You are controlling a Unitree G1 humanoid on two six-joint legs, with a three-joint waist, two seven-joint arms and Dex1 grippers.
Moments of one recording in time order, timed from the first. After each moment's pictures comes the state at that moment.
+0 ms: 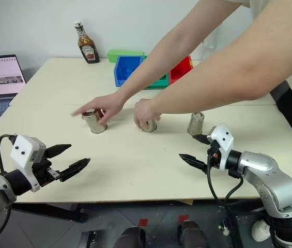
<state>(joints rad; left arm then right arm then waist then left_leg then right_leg) 0.19 0.79 0.51 -0.54 -0.58 0.69 -0.69 -0.23 -0.65 -0.02 -0.47 0.53 0.67 0.73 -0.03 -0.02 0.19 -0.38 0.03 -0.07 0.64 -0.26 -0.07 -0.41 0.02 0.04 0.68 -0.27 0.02</state>
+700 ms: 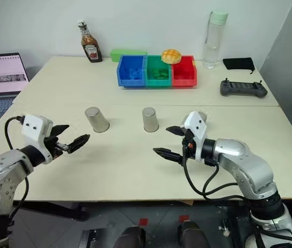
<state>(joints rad) -0.23 0.74 0.31 -0.10 -0.40 0.58 -0.59 -0.49 -0.50 0.16 -0.41 0.53 0.75 0.72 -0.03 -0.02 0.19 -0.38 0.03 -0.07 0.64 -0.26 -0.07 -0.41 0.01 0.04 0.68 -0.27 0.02</state>
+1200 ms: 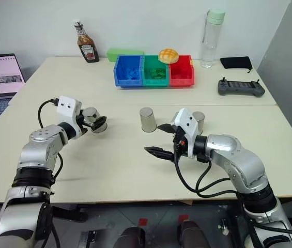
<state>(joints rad) -0.70 0.60 0.11 0.56 -0.18 0.31 -0.54 -0.54 -0.47 0.20 -0.39 0.52 0.75 0.72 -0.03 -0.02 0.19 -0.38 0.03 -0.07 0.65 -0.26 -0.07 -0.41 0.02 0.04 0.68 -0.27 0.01</state>
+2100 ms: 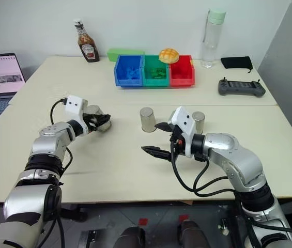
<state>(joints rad) -0.86 0.56 0.16 0.85 -0.18 0.21 -0.63 -0.56 -0.45 0.20 -0.39 0.51 0.77 0.72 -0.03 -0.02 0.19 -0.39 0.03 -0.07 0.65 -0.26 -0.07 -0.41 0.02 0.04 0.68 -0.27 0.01</state>
